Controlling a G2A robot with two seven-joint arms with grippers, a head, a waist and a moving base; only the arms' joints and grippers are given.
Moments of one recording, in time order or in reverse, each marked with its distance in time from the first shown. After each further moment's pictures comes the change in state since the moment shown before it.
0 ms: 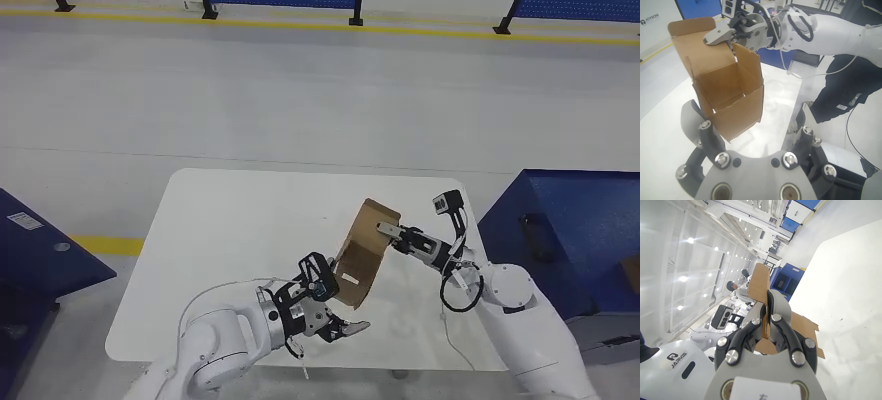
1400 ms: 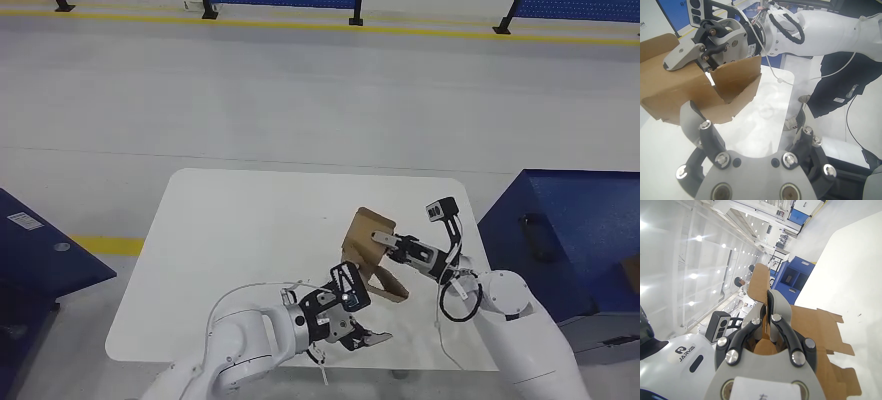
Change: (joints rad) left arm -0.079 -0.040 0.108 0.029 0.036 0.026 -0.024; right arm -0.048 -0.016 0.026 -0.042 0.051 0.007 0.048
